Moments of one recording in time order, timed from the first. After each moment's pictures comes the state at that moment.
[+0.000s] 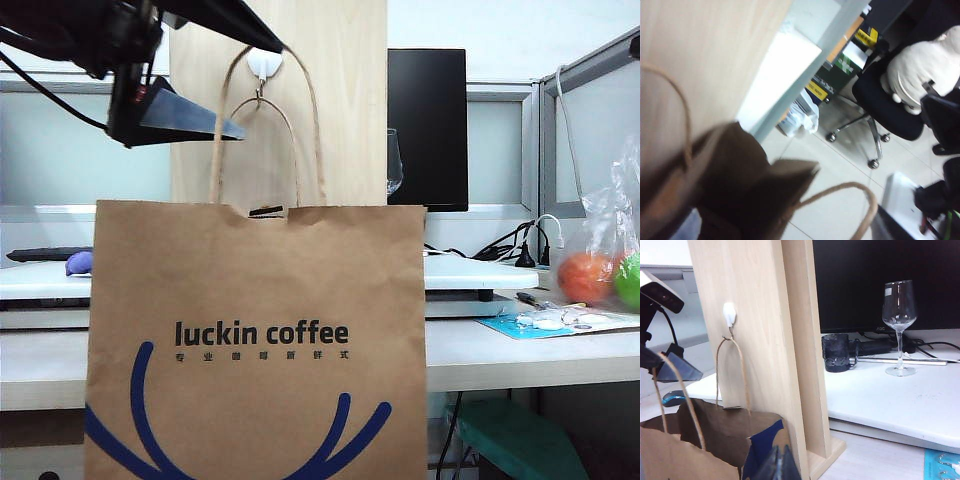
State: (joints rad) left arm -0.42 1.26 0.84 -0.06 0.79 -0.17; right arm 0.18 0.00 0.01 0.22 -0.42 0.21
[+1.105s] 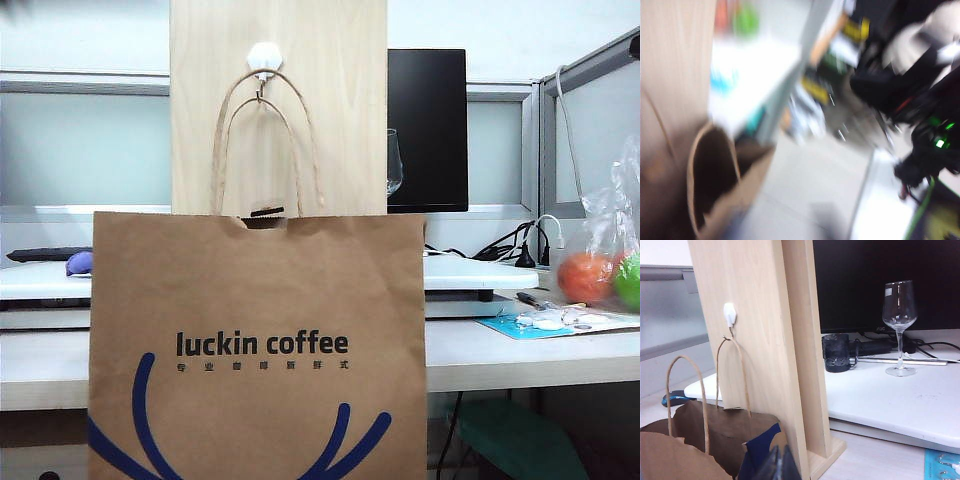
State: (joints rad) left arm -0.42 0.83 0.84 -0.42 0.75 -0.04; right arm 0.18 0.00 0.01 0.22 -0.42 0.21
